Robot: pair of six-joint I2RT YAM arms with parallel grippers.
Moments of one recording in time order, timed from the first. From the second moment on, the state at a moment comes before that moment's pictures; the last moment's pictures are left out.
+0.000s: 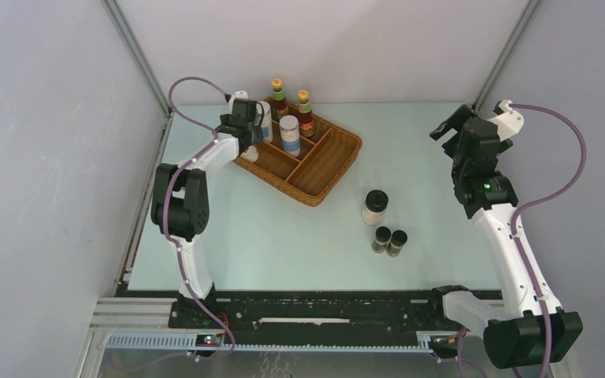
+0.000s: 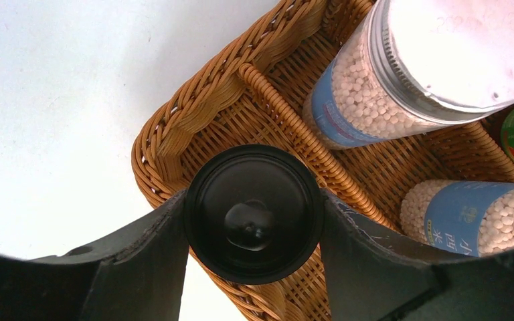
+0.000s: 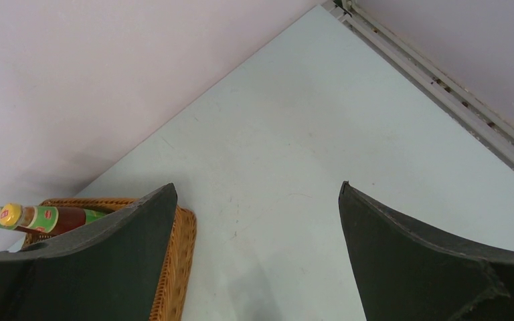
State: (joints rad) left arm -0.24 1.97 1.53 -0.26 -0.41 -0.31; right arm 0.11 1.07 1.12 -0.35 0.46 0.56
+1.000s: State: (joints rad) left arm -0.23 1.99 1.53 -0.21 -0.42 -0.31; right arm 0.14 1.07 1.12 -0.35 0.49 0.56
